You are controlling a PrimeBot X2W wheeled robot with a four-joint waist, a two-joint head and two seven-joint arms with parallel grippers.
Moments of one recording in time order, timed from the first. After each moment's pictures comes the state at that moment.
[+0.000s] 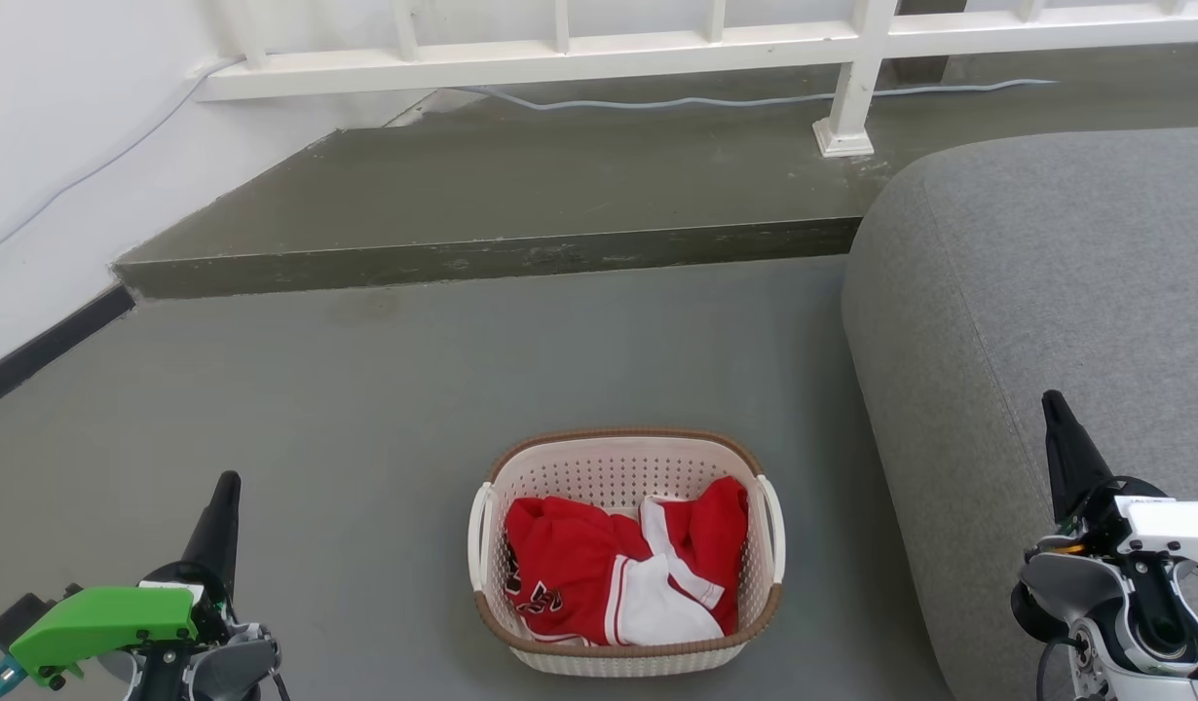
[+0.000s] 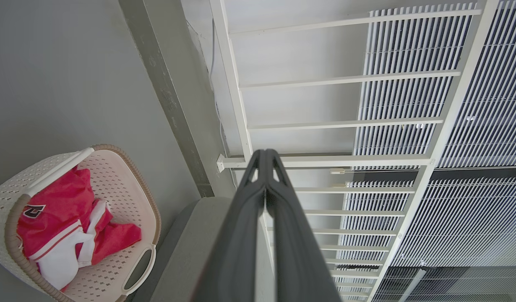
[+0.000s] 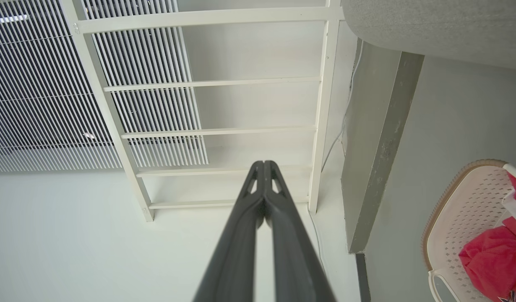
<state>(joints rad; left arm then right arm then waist) -0.06 0.04 0.07 0.28 -1.61 -0.12 0.11 -0.05 -0.06 -0.11 0.28 1.62 0.12 0.09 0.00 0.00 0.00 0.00</state>
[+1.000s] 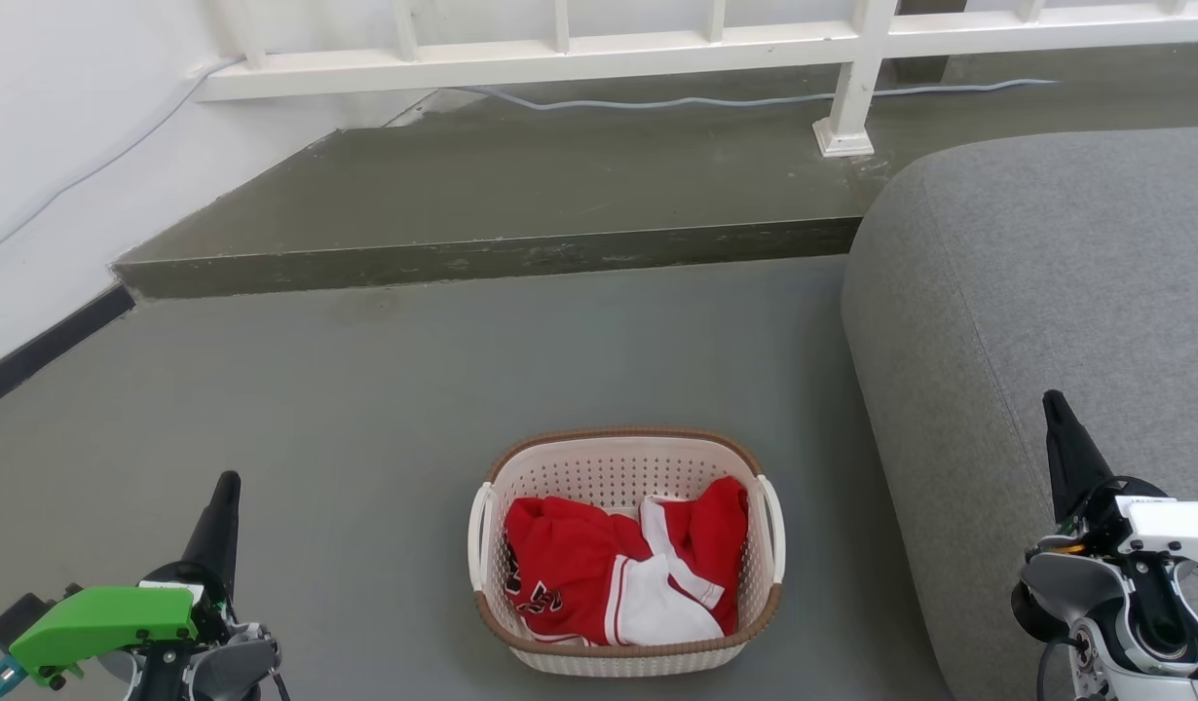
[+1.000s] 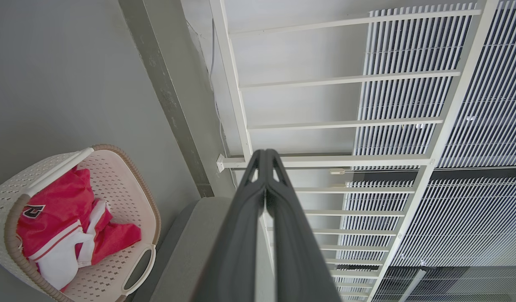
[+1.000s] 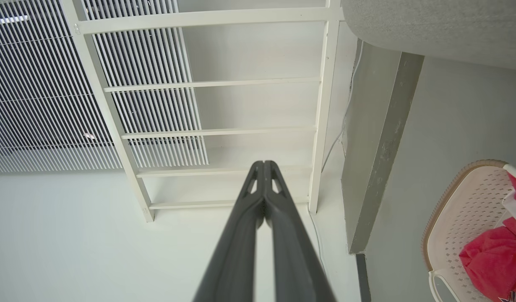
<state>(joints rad) -0.06 0.04 0.07 0.28 -1.61 -0.12 0.11 -0.06 -0.06 -0.11 0.28 1.62 0.12 0.09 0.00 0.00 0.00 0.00</state>
